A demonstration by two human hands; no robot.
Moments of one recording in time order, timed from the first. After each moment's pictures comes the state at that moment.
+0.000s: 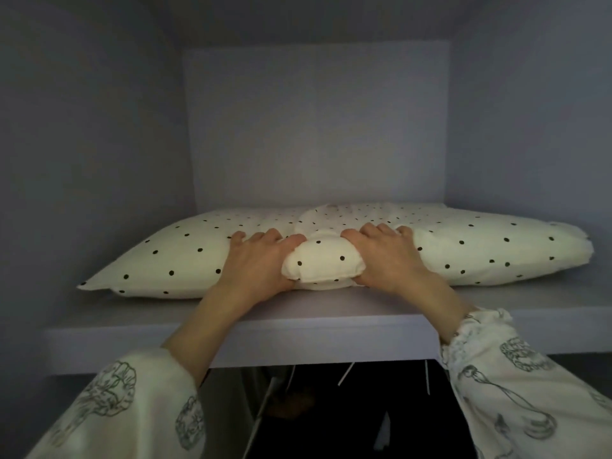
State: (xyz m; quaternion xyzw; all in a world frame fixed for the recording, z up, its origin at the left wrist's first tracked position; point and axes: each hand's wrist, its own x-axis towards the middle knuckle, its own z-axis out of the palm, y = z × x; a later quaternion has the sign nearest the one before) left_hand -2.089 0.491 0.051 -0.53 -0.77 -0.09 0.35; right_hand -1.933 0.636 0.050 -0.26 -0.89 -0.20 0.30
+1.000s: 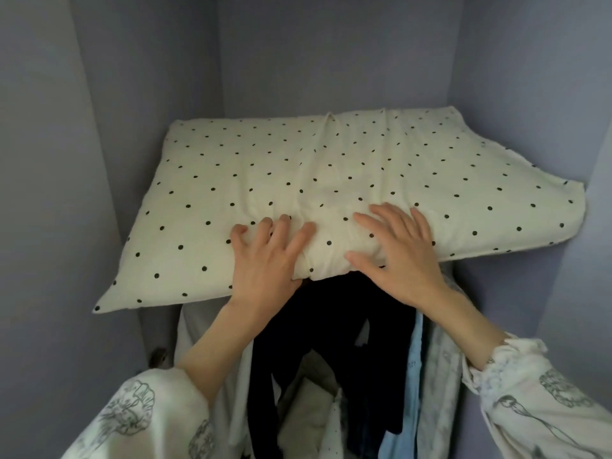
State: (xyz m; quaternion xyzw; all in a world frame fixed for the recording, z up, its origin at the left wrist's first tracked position) left_hand -1.907 0.350 -0.047 -0.43 -0.78 -0.10 0.45; right_hand -1.766 0.503 -0.031 -0.16 -0.89 -0.08 0.41
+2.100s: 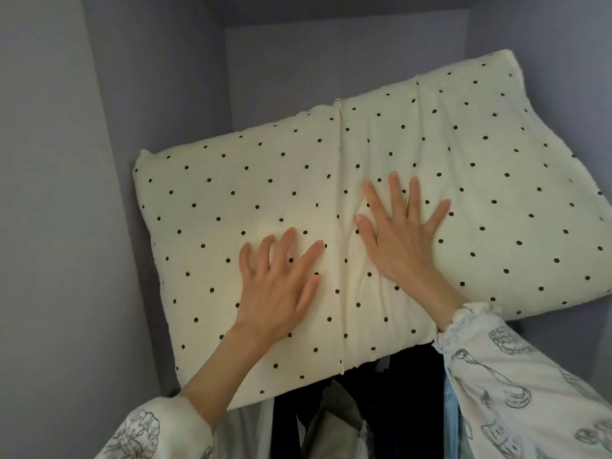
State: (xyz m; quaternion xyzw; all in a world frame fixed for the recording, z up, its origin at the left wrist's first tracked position) left_hand -1.971 0.353 -0.053 -0.48 -0.76 -0.15 0.40; right_hand -1.857 0.528 -0.003 -0.31 -0.83 -0.16 0.43
